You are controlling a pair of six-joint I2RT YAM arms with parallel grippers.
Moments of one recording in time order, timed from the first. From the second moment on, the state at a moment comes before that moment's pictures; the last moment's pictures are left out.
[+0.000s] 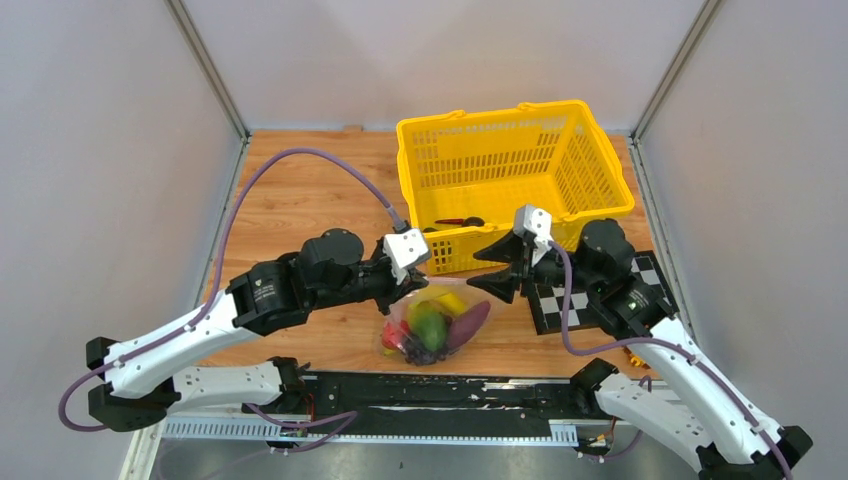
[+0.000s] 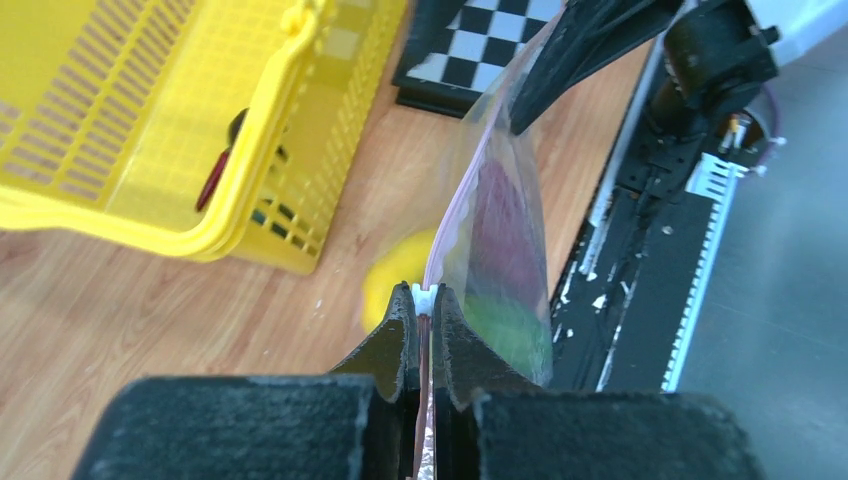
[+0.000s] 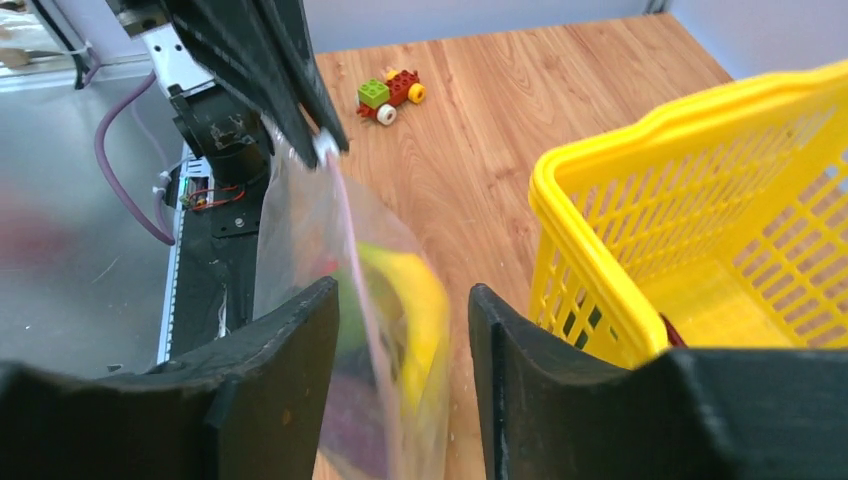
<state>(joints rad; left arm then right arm) -1.14 0.95 1.18 -0.62 -0.02 0.04 0.61 0.75 0.83 -0.20 -0.71 -0.10</state>
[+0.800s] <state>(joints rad) -1.14 1.04 1.19 -0.57 0.09 0.04 0.73 0.99 0.95 -0.29 -0.92 -0.17</state>
